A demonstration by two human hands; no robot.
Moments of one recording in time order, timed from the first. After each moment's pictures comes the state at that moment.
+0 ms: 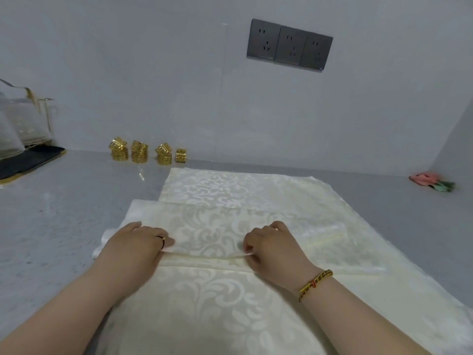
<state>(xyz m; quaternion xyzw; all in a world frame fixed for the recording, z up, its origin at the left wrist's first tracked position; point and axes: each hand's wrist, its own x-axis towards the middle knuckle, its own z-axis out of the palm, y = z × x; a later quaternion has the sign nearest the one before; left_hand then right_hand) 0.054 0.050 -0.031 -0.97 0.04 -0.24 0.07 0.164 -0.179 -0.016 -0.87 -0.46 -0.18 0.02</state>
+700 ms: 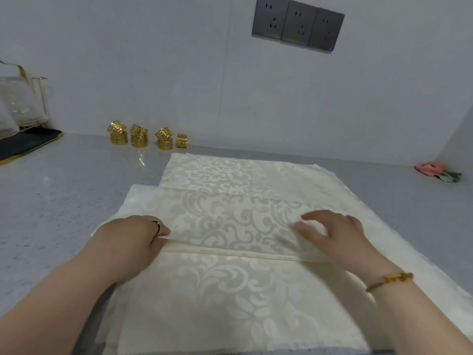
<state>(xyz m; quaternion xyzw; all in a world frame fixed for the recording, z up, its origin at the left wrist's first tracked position) 0.051 0.047 -0.025 -0.99 -0.06 -0.11 -0.03 0.167 -0.242 0.016 -0.96 -0.23 -0.03 0.15</state>
